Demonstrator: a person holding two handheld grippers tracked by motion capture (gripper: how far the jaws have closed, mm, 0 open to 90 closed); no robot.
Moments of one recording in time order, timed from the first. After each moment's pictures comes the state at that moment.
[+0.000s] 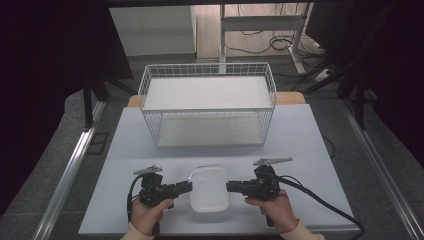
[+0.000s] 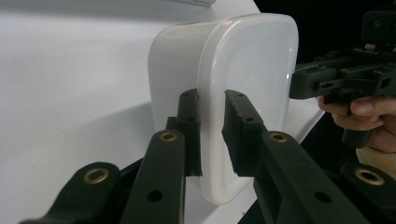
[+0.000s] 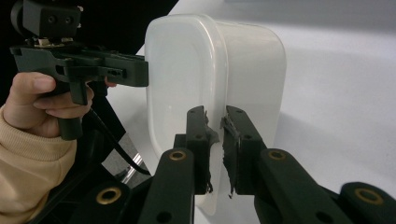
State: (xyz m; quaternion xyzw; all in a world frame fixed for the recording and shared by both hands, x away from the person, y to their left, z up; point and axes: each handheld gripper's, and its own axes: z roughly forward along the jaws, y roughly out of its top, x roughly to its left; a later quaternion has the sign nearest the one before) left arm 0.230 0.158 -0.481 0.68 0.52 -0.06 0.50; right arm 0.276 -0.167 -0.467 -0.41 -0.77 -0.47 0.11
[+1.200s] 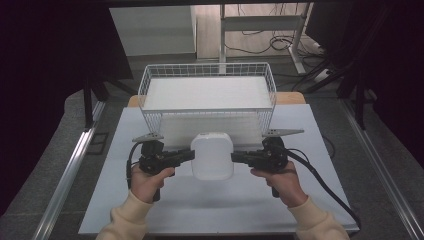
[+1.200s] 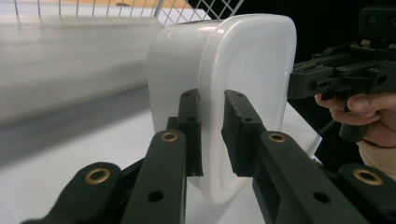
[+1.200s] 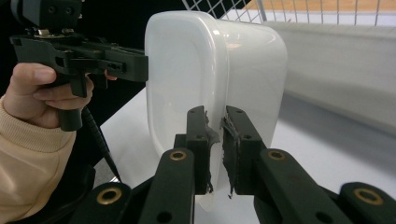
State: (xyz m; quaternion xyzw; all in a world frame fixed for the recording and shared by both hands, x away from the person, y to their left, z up) left arm 0.281 0.154 -0.406 0.71 0.46 0.01 0.53; right arm 0.316 -0.174 -0.400 -0.36 -0.78 -0.52 0.04
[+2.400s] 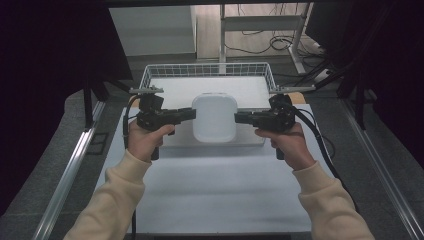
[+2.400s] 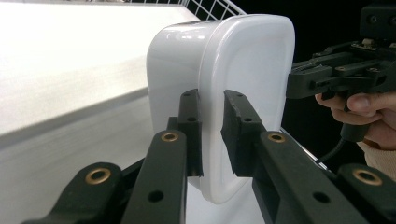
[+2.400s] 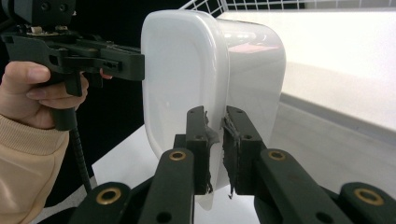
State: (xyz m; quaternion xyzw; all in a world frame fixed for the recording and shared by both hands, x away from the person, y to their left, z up) left arm 0.337 0.154 -0.316 0.72 0.43 0.04 0.54; right arm 0.367 -0.173 -0.316 -0.34 -0.77 -0.54 0.00
